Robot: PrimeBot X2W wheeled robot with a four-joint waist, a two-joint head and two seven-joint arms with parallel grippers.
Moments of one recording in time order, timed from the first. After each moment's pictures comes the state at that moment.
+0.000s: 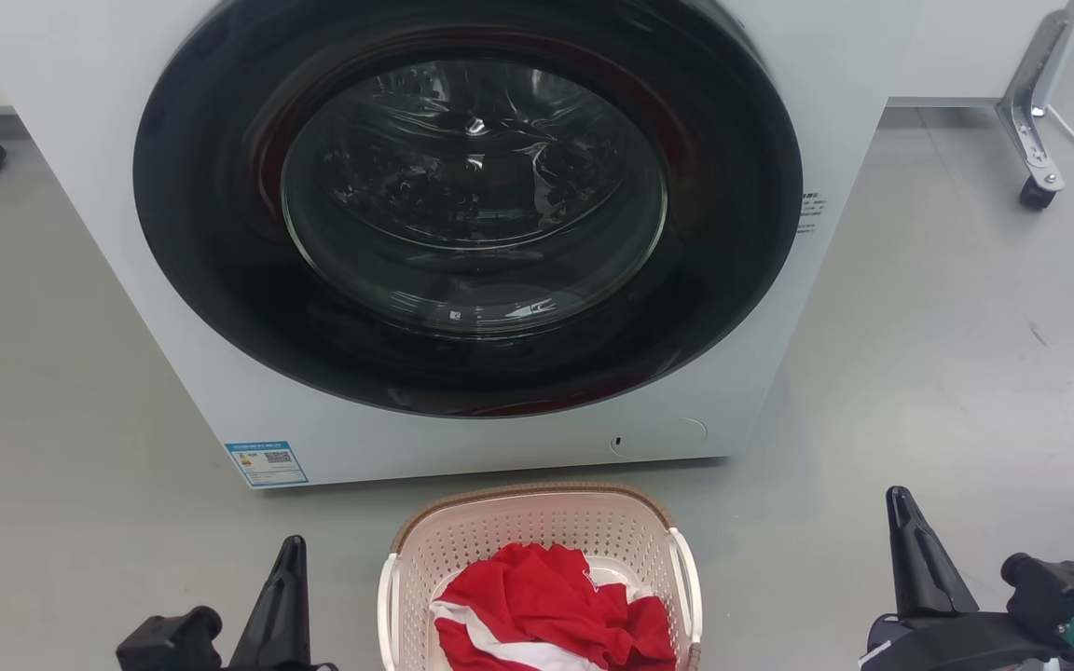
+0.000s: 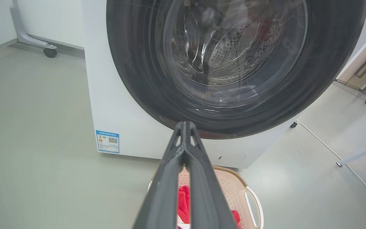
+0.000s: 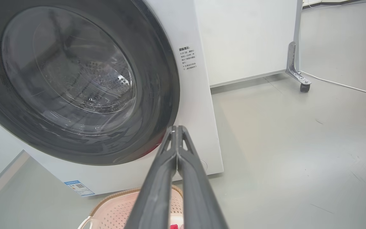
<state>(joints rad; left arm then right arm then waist) 0.07 0.12 -0.20 0.07 -0.49 0.10 -0.11 -0.03 -0.21 0.27 0.13 0.51 -0.09 -0.20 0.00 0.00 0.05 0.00</state>
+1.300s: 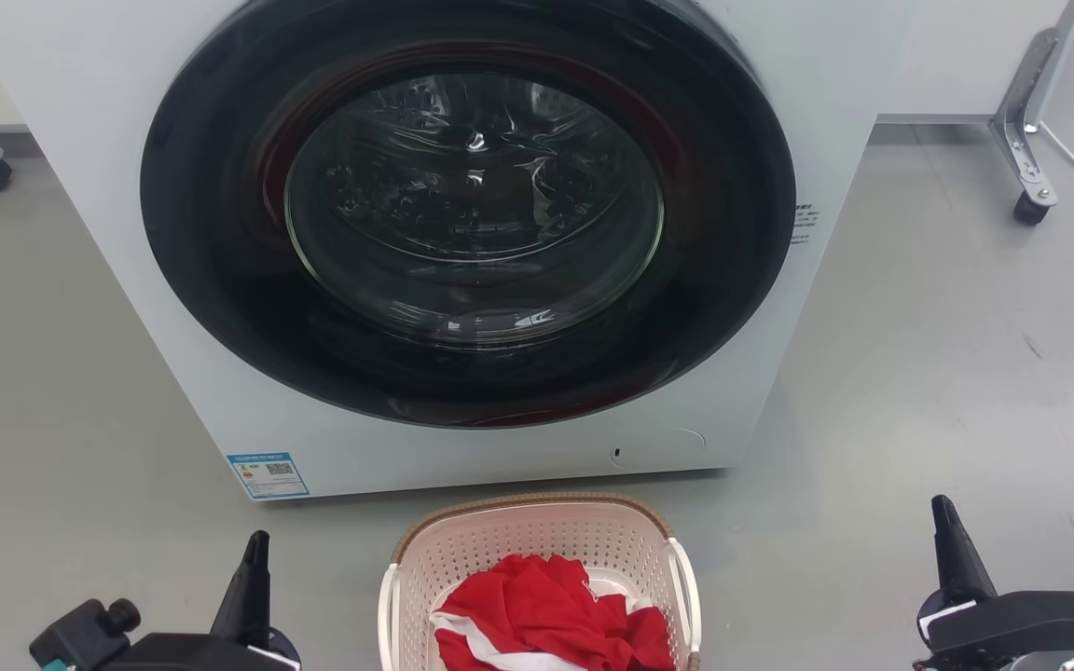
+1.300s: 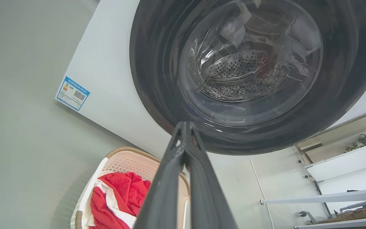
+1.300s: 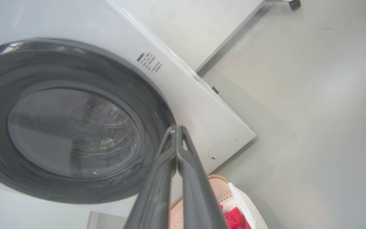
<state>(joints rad) 0.01 0.09 -0.07 0.16 -0.97 0.00 -0.01 -0.05 -0.14 0.09 0.20 0.98 0.00 -0.06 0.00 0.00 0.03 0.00</state>
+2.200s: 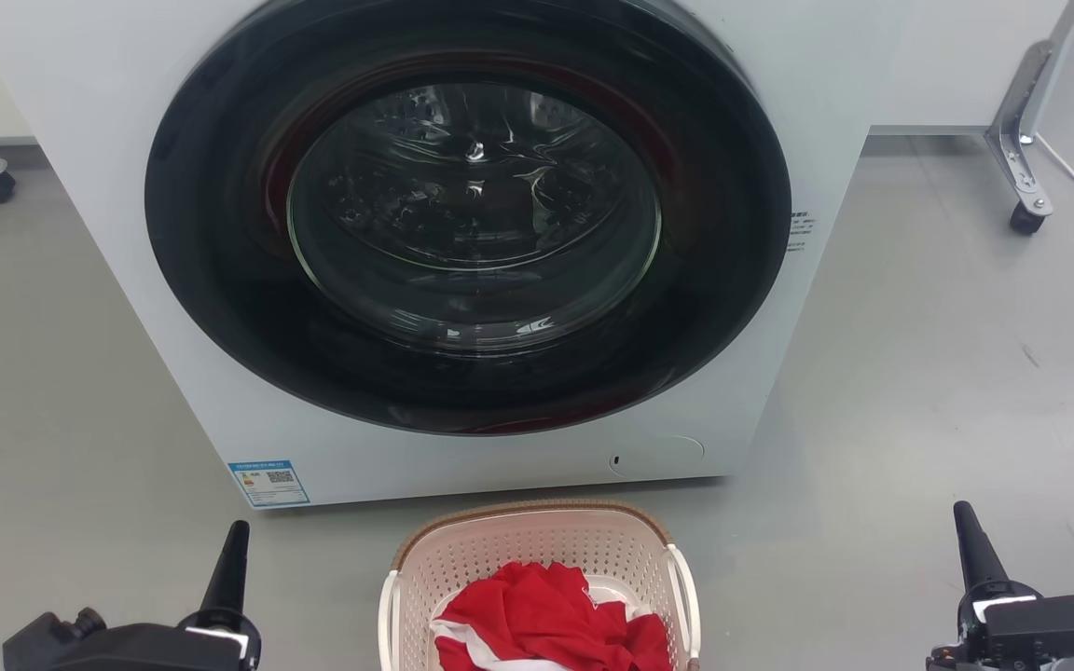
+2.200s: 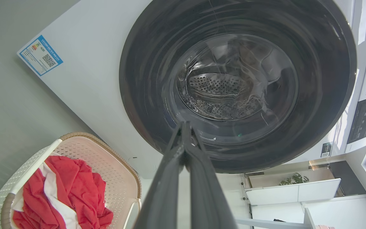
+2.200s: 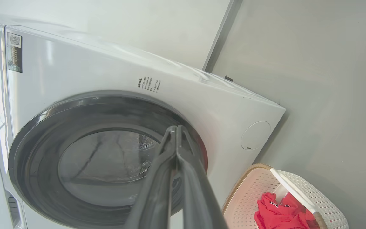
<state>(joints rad) -0.04 0.06 0.01 0.23 -1.30 -0.06 0.06 -0.07 -0.09 -0.03 0.25 1.31 0.06 0.03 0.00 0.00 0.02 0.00</state>
